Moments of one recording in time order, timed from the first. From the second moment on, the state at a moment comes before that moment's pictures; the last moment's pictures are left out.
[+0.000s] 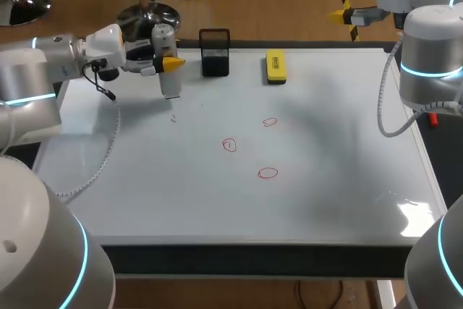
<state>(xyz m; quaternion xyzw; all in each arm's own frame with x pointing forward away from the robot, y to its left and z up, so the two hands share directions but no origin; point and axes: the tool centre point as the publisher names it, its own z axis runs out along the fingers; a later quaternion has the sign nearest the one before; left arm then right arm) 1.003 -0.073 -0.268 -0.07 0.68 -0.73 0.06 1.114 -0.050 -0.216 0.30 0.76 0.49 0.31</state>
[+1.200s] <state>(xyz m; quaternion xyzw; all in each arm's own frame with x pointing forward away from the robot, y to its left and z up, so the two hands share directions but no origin) 1.003 -0.073 -0.268 -0.07 0.68 -0.73 0.06 1.107 0.077 -0.238 -0.12 0.89 0.40 0.18</state>
